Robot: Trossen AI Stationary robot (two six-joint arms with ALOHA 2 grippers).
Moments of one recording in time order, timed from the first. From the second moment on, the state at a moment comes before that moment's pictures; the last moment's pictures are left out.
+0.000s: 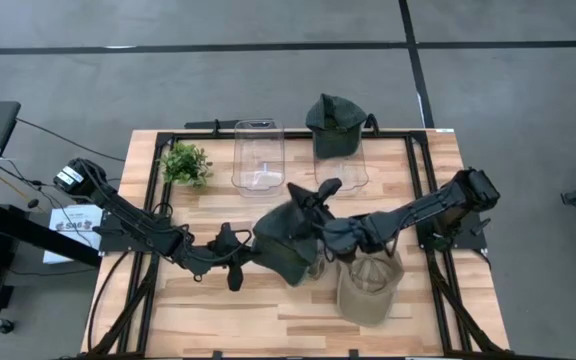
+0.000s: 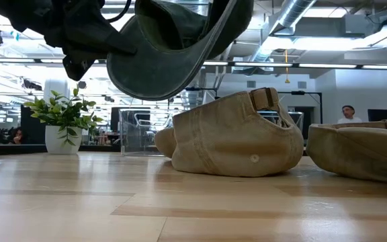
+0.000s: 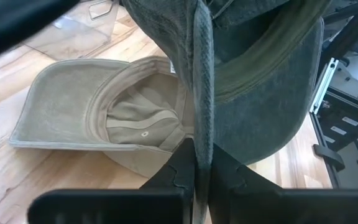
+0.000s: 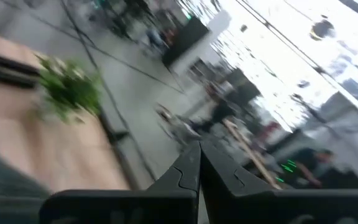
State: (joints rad) left arm -0.58 1.35 0.54 0.37 -0.67 -0.61; right arm 0.36 1.71 1.36 0.27 1.22 -0.76
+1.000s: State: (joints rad) left arm -0.58 1.35 0.54 0.38 -0.65 -0.61; right arm 0.26 1.83 1.36 0.40 1.18 -0.77
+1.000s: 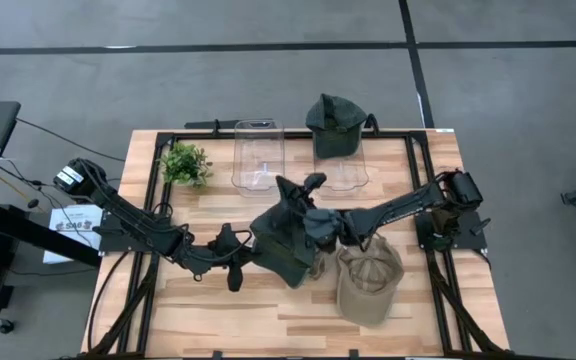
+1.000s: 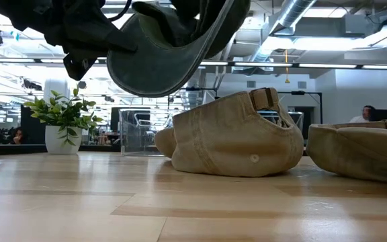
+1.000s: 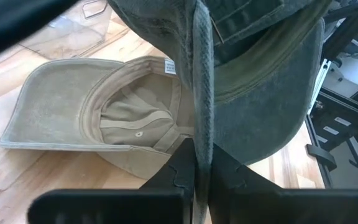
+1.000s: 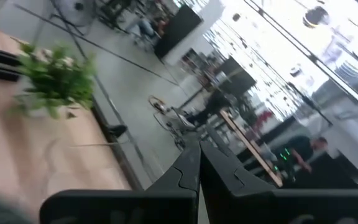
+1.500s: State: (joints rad) left arm -0.58 1.35 0.54 0.38 -0.64 -0.61; right arm 0.36 1.78 1.35 0.14 1.29 -0.60
